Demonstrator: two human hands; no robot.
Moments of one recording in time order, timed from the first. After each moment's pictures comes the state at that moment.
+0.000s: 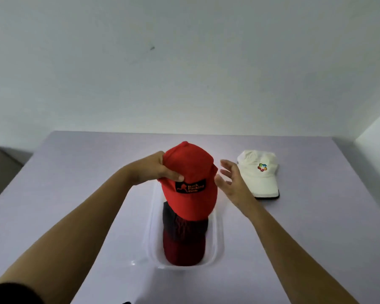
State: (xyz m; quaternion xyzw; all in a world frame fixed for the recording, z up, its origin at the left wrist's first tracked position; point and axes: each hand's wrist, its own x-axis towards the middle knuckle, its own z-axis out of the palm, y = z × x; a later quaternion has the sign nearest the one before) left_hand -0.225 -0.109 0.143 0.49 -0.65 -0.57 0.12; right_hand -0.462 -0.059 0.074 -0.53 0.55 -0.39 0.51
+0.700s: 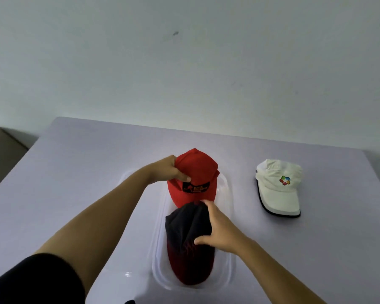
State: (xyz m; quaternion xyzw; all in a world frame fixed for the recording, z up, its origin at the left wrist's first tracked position) left_hand -0.195 -0.187 0.065 0.53 -0.63 -0.56 0.09; right_hand -0.403 -0.062 0.021 -0.70 0.54 -0.06 0.47
